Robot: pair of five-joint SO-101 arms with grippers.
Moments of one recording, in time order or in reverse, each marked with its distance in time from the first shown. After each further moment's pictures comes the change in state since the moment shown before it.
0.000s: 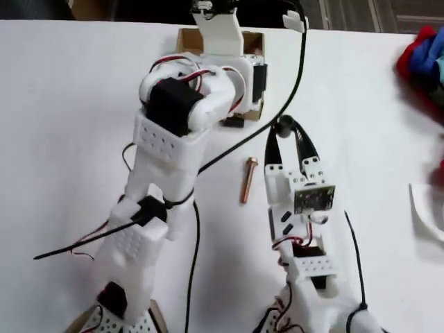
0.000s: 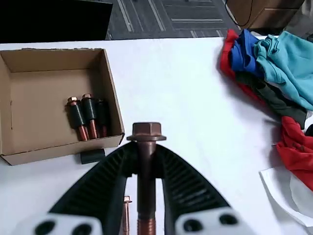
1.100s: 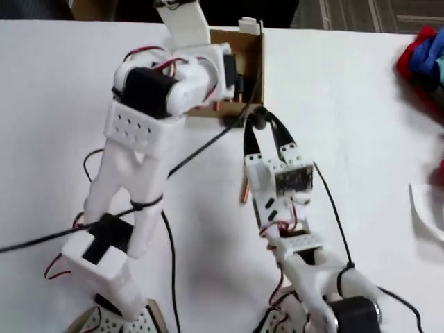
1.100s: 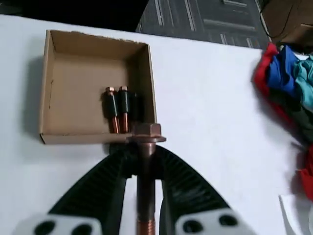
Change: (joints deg) left arm -7.4 -21.1 43.6 -17.8 3.1; right arm -6.3 20.5 -10.9 -6.6 -0.3
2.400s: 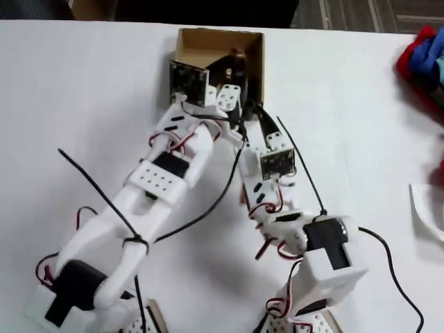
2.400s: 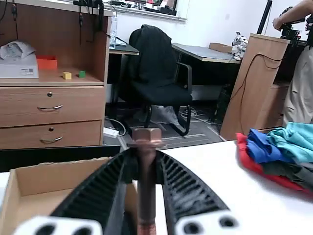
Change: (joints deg) left arm 2.3 -23.5 84.1 -99.1 -16.0; right arm -1.1 31.2 -14.6 -18.5 0.0
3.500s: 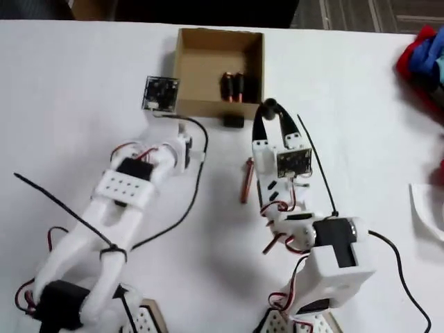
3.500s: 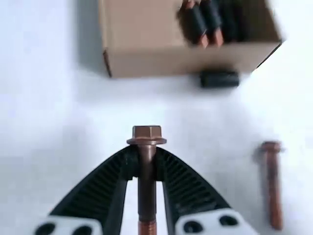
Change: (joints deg) left arm -12.6 -6.4 8.6 48.4 -0.1; right arm 6.2 0.1 1.0 -0.2 0.0
